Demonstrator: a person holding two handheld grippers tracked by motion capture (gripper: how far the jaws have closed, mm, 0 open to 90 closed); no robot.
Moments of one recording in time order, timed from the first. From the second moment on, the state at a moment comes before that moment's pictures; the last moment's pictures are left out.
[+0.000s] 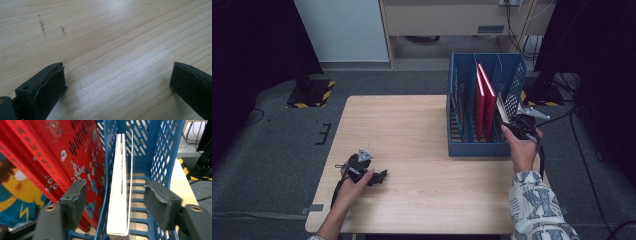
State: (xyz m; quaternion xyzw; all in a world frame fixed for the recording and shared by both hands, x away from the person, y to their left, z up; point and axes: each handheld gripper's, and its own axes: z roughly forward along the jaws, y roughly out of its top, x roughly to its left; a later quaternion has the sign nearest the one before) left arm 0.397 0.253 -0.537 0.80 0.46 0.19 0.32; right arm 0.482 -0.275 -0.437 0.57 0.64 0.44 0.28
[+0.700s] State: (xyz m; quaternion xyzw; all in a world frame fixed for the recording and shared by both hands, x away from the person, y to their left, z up) left arm 0.397 0.253 -0.537 0.80 0.47 0.19 0.32; right arm 0.448 -0.271 -0.425 0.53 0.65 0.47 0.28
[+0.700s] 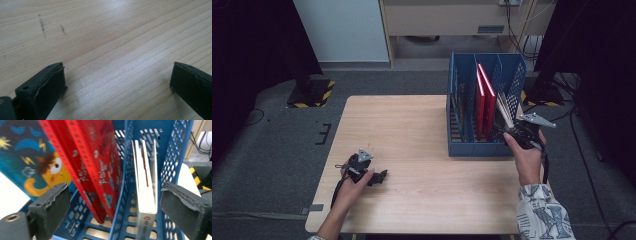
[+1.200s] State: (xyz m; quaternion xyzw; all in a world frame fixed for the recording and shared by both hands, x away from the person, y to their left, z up) left arm 0.397 0.253 -0.537 0.80 0.47 0.19 0.32; right arm 0.442 -0.262 -0.424 0.51 0.67 0.47 0.28
